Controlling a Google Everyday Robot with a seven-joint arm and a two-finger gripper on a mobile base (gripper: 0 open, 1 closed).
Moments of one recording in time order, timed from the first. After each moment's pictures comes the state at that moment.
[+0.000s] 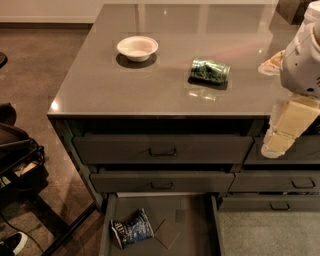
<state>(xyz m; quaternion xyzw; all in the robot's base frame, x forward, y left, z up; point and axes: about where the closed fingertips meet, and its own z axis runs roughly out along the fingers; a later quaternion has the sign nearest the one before) 0.429 -0.200 0.962 -0.62 0.77 -0.02 0.18</state>
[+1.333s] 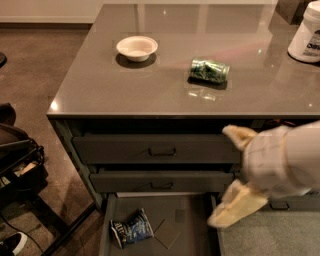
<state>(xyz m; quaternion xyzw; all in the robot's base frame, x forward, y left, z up) 0.365 -0.128 0.867 -0.59 0.74 0.08 0.31</state>
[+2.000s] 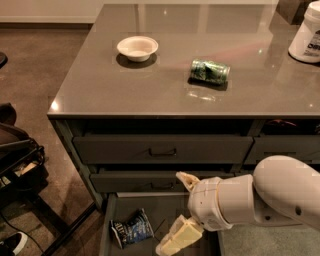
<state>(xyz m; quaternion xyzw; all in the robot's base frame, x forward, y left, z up) 0.346 -0.027 0.735 -0.54 0.74 0.26 0.32</state>
